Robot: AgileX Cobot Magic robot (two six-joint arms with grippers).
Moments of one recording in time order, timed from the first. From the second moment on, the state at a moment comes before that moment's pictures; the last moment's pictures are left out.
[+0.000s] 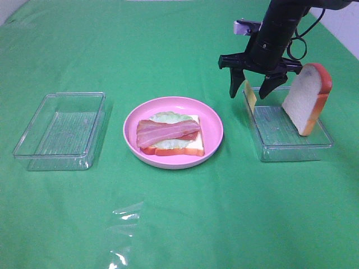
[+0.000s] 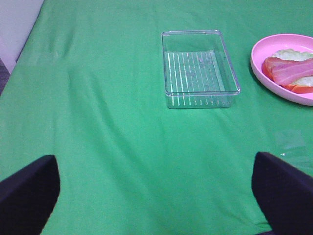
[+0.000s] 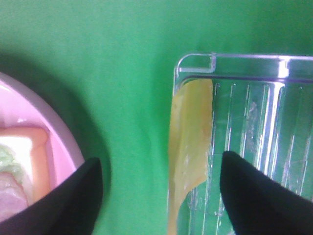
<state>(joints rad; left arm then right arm) 0.02 -0.01 -0.52 -0.06 1.08 0.02 0.24 2.32 -1.98 0.15 1.11 0.12</state>
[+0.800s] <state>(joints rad) 0.02 -0.01 -0.52 -0.06 1.08 0.02 0.24 2.32 -1.98 0.13 1.13 0.12</state>
